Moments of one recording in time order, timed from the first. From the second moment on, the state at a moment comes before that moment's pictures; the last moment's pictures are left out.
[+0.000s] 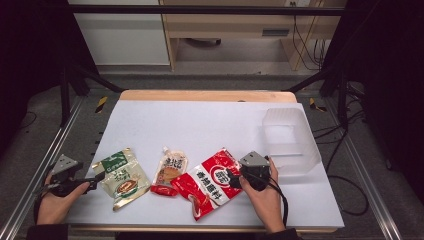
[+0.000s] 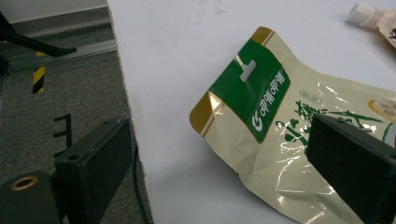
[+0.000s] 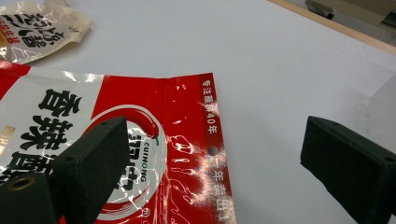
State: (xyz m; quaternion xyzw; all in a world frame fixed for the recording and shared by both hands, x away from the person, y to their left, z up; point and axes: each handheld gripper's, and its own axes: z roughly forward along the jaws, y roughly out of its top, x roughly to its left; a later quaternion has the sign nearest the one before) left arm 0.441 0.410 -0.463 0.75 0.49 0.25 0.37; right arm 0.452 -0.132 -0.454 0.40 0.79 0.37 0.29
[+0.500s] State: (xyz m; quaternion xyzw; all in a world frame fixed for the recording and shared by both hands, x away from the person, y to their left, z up) left arm 0.450 0.397 -0.472 0.78 0.47 0.19 0.37; right arm 0.452 -0.128 -0.456 0.39 0.80 0.36 0.29
